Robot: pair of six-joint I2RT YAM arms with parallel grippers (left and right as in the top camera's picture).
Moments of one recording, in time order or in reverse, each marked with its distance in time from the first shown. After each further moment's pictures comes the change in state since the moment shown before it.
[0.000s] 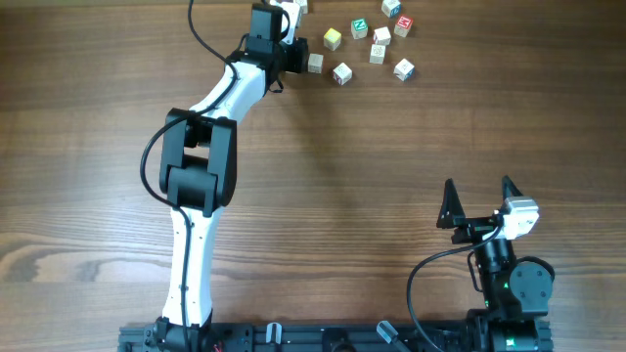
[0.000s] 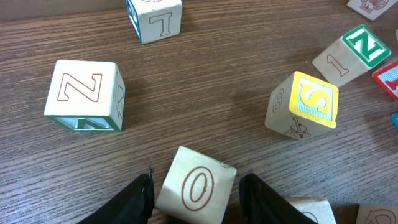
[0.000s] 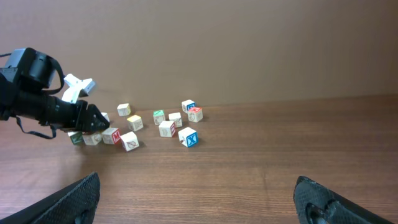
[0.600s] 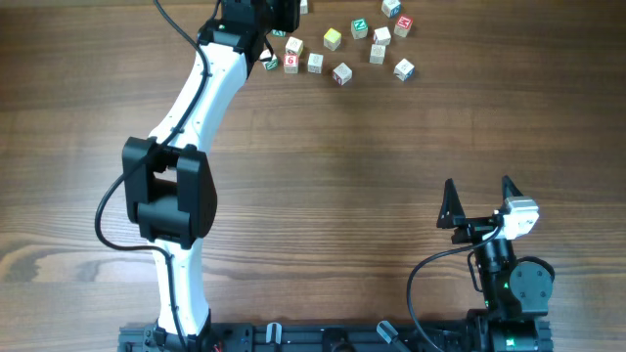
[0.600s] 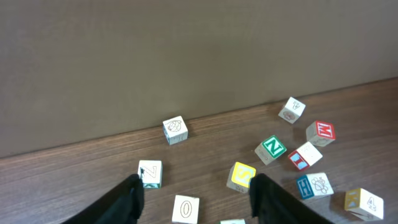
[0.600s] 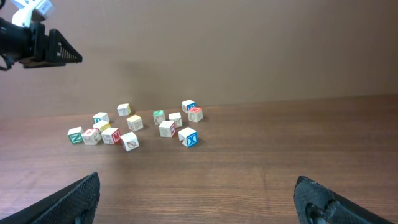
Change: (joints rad) left arm 0.000 -0.305 0.002 -0.101 -0.067 0.000; right arm 0.000 0.000 0.000 0.000 0.000 0.000
